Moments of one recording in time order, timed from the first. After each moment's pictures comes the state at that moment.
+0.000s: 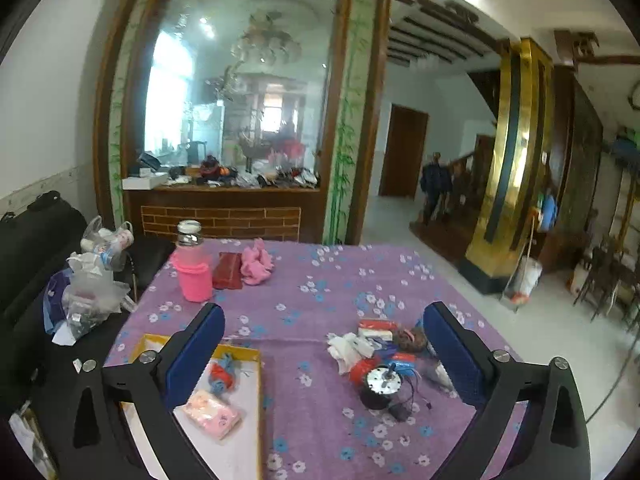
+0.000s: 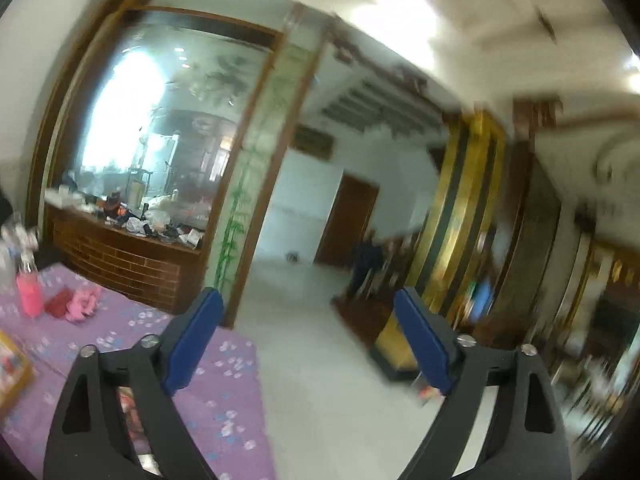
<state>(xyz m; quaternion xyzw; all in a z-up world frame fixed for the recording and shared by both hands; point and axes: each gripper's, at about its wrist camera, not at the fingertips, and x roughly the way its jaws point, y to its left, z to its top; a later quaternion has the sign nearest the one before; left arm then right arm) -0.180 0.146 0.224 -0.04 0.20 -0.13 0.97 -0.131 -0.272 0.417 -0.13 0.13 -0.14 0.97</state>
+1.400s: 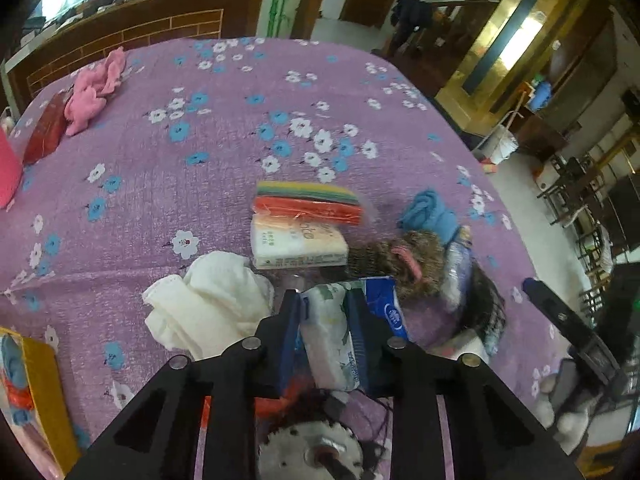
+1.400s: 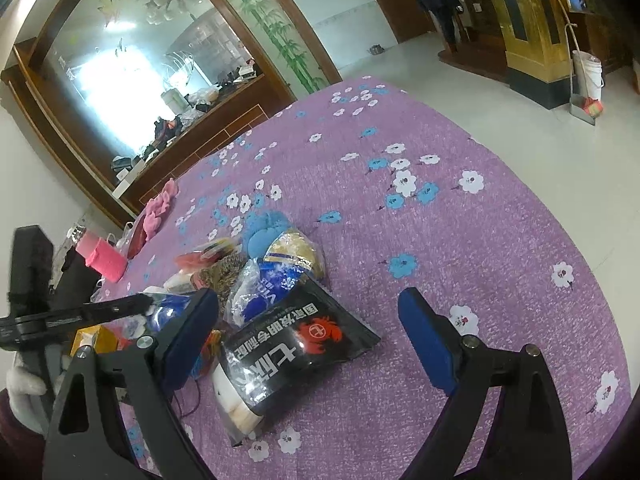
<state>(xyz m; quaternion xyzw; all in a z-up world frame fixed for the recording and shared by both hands) 0.148 -0.044 0.075 -0.03 0.53 -0.22 0.82 -0.017 -0.329 0.030 0.25 0.39 0.03 0.89</state>
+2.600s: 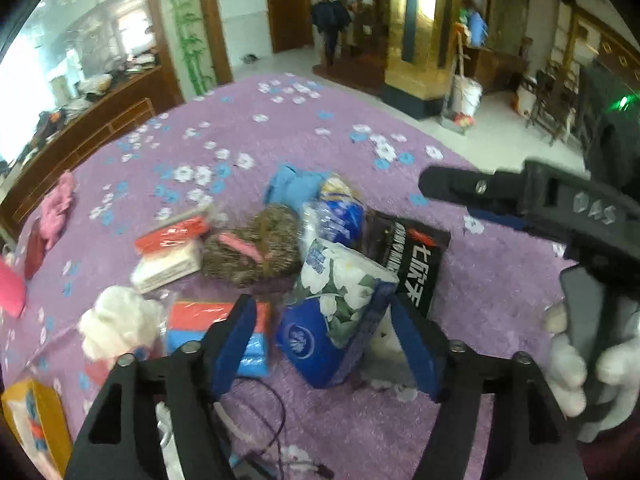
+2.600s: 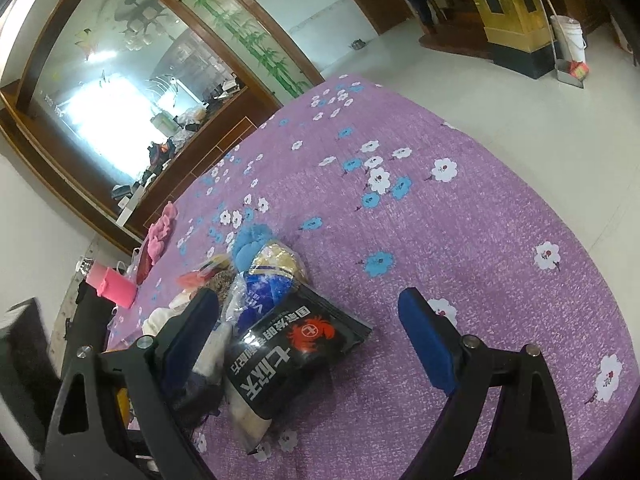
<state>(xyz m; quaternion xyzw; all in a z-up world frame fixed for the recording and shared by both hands) 0.041 -0.152 0.073 0.15 0.42 -0.27 0.85 -0.024 -0.353 0.026 0.31 0.38 0.02 0.87</state>
